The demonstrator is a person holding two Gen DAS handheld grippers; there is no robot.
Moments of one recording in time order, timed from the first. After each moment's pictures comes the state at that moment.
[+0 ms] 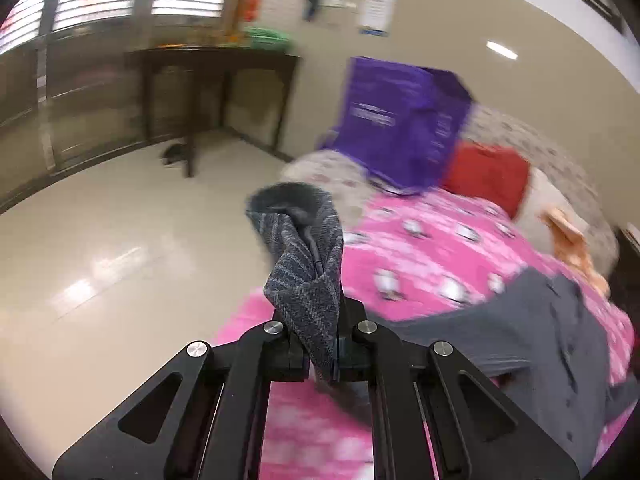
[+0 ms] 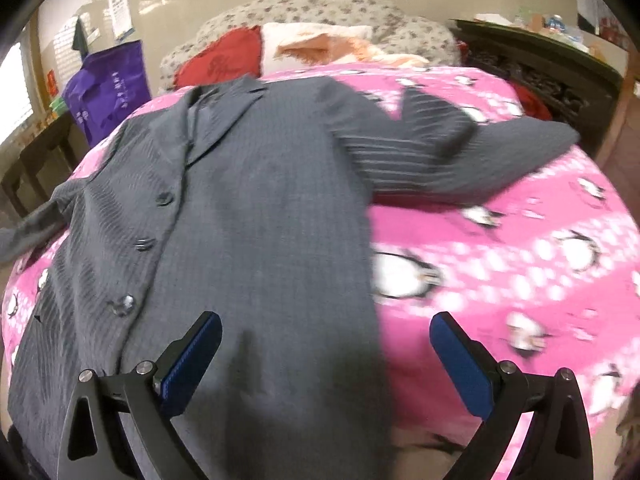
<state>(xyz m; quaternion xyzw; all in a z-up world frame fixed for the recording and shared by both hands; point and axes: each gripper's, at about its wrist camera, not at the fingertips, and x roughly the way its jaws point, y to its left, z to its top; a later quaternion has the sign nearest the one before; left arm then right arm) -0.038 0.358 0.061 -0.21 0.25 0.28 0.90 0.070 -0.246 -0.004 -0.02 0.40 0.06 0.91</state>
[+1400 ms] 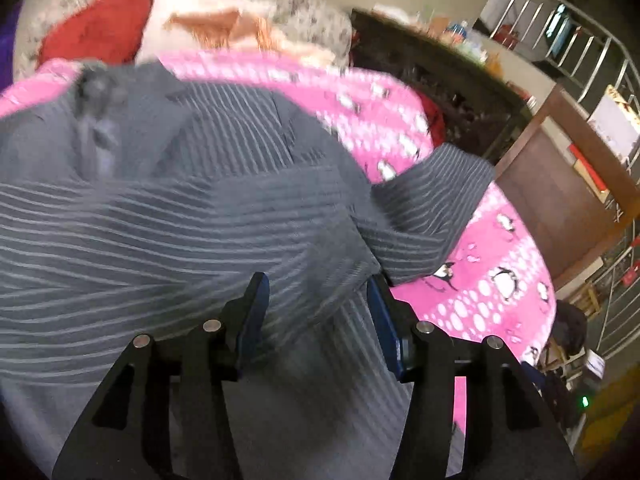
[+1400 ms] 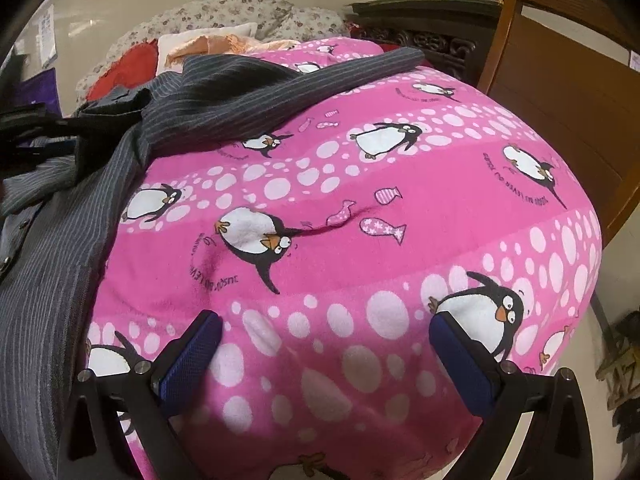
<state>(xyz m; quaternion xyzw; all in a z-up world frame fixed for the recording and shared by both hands) 0.179 -0.090 0.014 -0.10 0.41 -0.23 0.88 0.025 -0.391 -0.051 0.01 0.39 -0.07 0.92</state>
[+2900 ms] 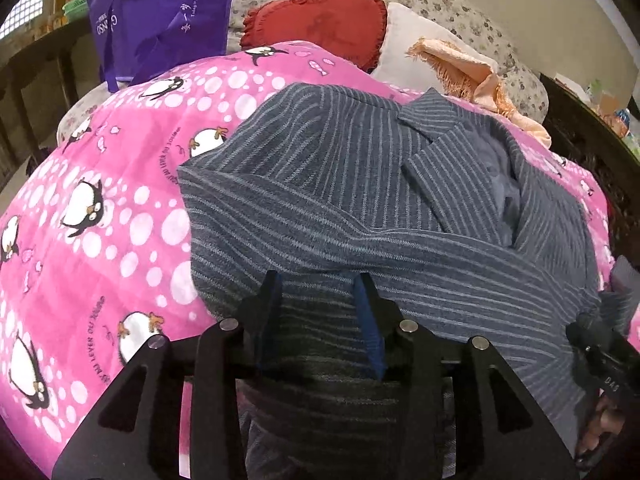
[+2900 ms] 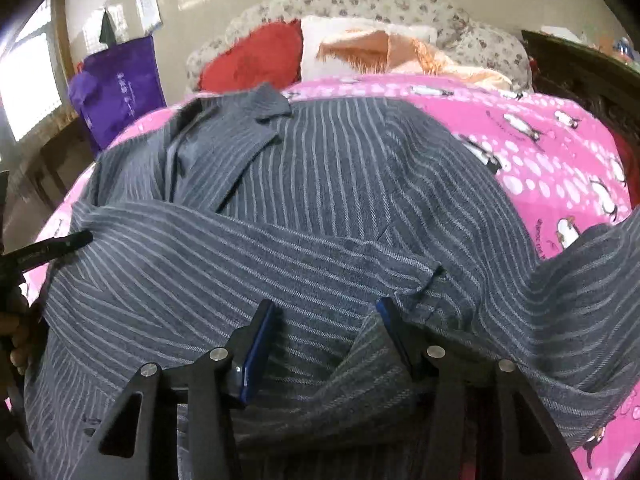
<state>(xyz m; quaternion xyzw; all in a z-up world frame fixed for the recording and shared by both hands) 0.219 0.134 -0.027 -0.14 0.41 0.07 0.90 0.267 -0.197 -0.020 -0.03 0.38 0.15 0.91</state>
